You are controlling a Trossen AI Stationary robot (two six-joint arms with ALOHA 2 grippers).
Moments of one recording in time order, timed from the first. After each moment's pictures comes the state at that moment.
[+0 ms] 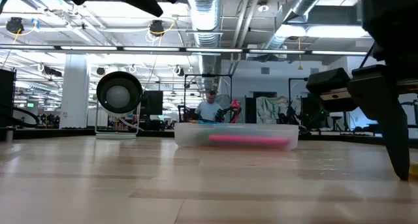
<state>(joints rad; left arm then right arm) -0.66 1.77 1.40 -0.81 -0.95 -1.29 0.58 1.79 0.86 -0.14 -0.07 -0.08</state>
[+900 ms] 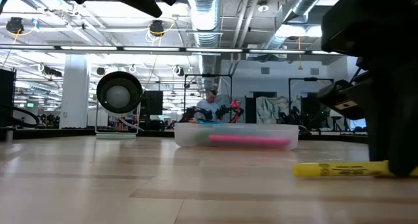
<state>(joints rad) -0.66 1.77 1.40 -0.83 -0.95 -1.24 0.58 1.79 0.86 -0.14 0.06 0.39</state>
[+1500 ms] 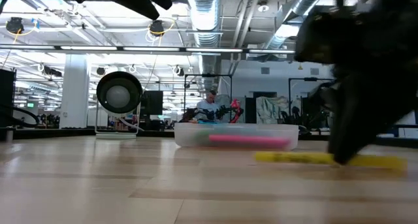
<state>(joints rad) -0.66 1.77 1.40 -0.87 -0.95 -1.21 0.53 1.78 0.88 -0.19 0.15 0.53</state>
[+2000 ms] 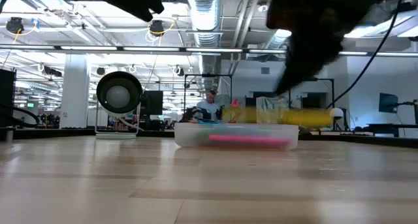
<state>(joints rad) -0.67 1.78 1.40 -0.92 -0.95 -1.19 0.35 1.58 0.91 -0.29 0.19 0.46</state>
